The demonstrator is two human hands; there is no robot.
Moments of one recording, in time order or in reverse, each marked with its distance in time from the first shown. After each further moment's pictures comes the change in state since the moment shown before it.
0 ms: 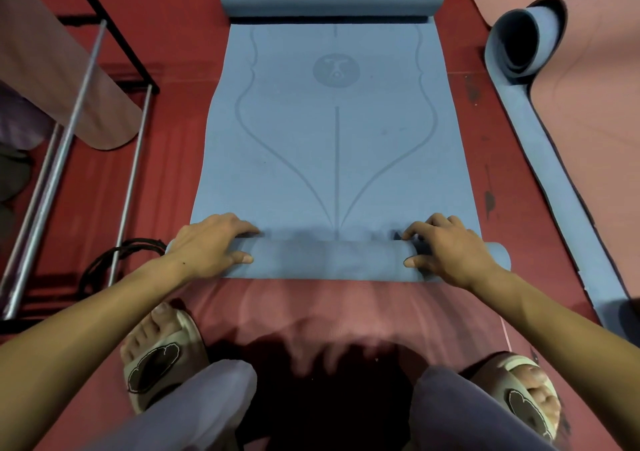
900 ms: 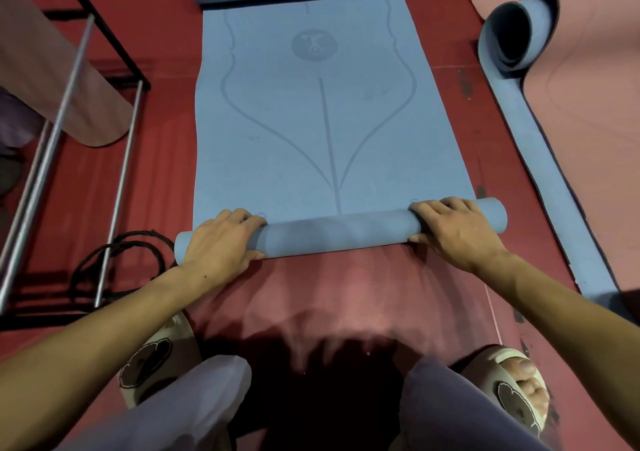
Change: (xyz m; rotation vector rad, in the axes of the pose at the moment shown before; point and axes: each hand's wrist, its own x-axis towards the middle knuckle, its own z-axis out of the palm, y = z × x) left_hand 0.003 0.040 0.024 0.104 0.225 0.025; right_hand 0.011 0.038 0.000 -0.204 0.228 -0.198
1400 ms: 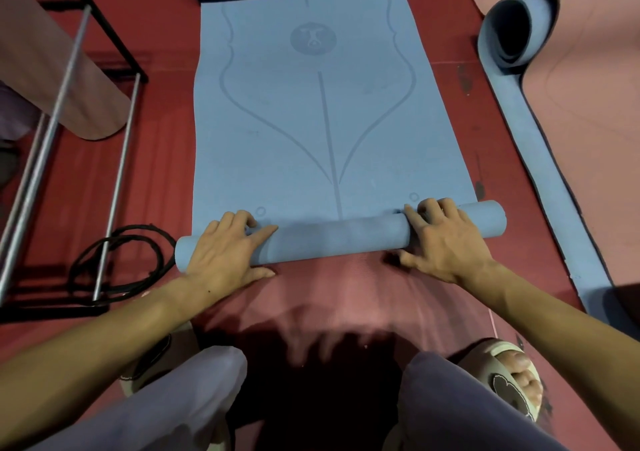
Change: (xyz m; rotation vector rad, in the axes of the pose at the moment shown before) left_hand -0.022 0.005 0.018 0.067 0.040 0.112; right_hand -0.016 -0.032 -0.003 -0.120 -0.041 0.074
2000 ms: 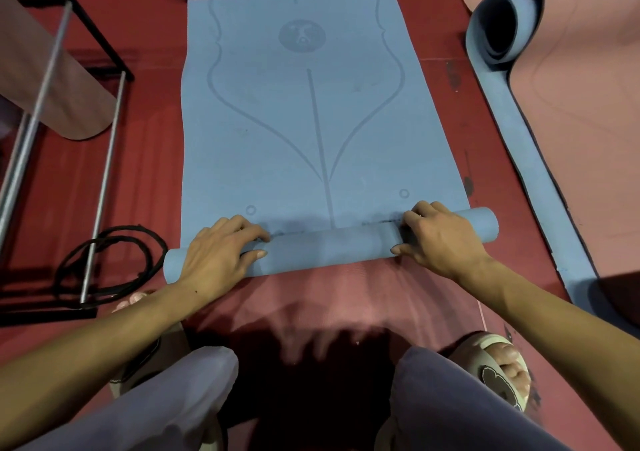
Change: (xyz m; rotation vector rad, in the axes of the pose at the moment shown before) left_hand -0.001 0.005 0.008 -0.312 0.103 -0.062; right_hand -0.003 0.005 -0.005 0.101 -0.040 -0.011
